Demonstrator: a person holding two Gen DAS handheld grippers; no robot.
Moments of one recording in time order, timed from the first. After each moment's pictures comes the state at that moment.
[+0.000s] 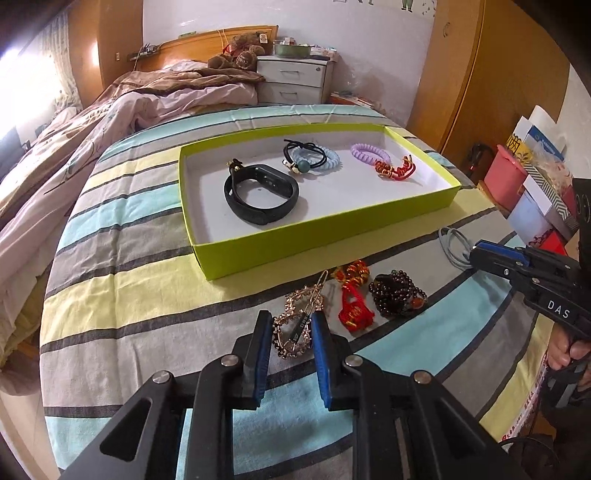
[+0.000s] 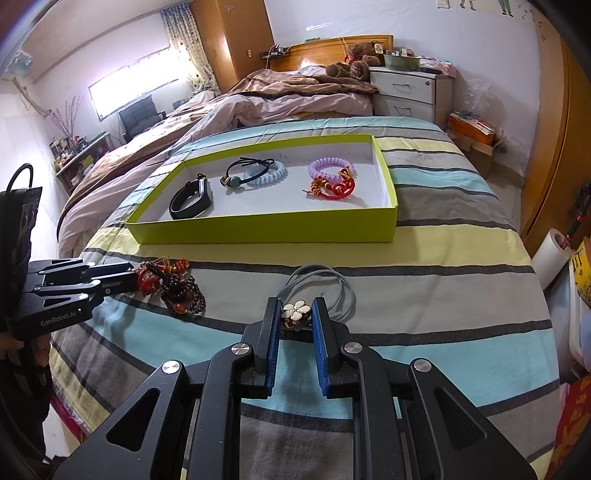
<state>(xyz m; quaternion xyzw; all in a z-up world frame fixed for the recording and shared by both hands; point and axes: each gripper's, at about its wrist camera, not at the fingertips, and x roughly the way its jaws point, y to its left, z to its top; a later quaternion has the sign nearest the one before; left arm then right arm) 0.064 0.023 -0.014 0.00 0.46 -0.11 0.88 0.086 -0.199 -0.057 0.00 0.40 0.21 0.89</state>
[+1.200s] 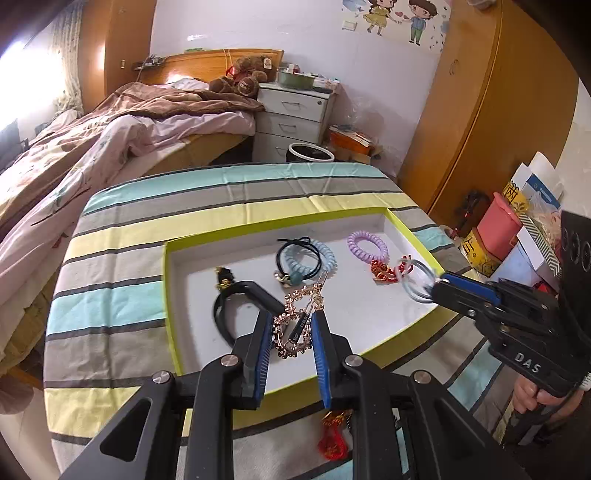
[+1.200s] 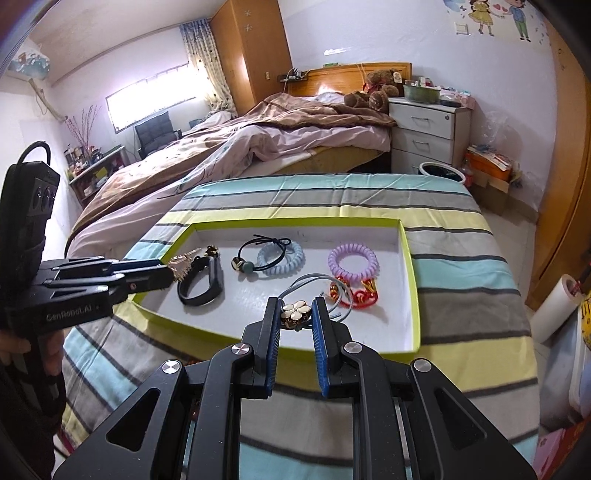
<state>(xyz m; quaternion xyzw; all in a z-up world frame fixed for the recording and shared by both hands) 0.139 0.014 0.036 -0.04 0.42 -0.12 0.90 0.152 -0.173 -0.014 -0.01 0.36 0.24 0.90</state>
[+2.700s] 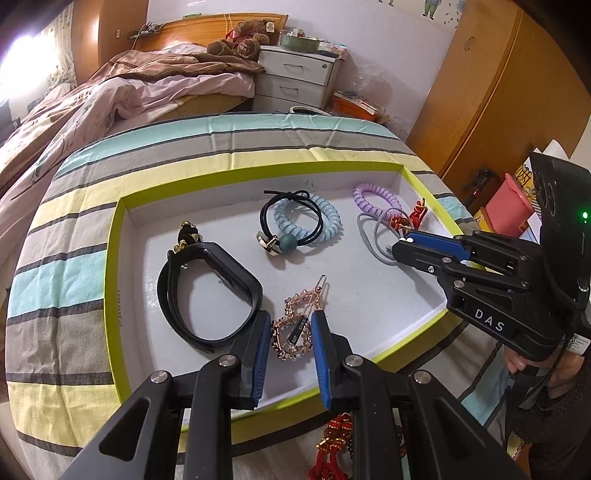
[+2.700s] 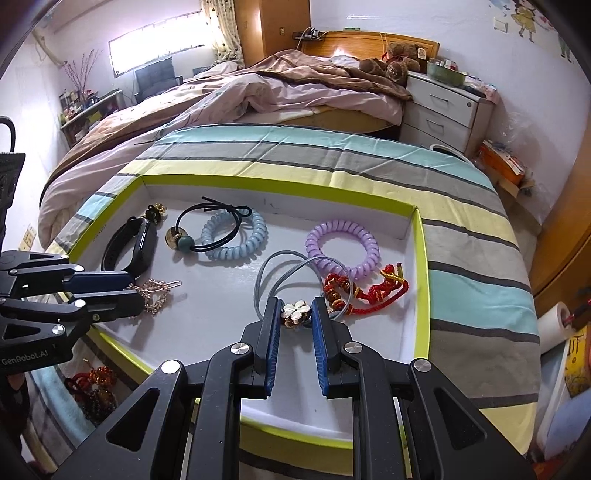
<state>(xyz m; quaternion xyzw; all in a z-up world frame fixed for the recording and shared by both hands) 0.169 -0.007 -0.014 -0.05 0.48 -0.11 0.87 0.214 -0.162 -0.058 -0.09 0.42 0.24 0.87</state>
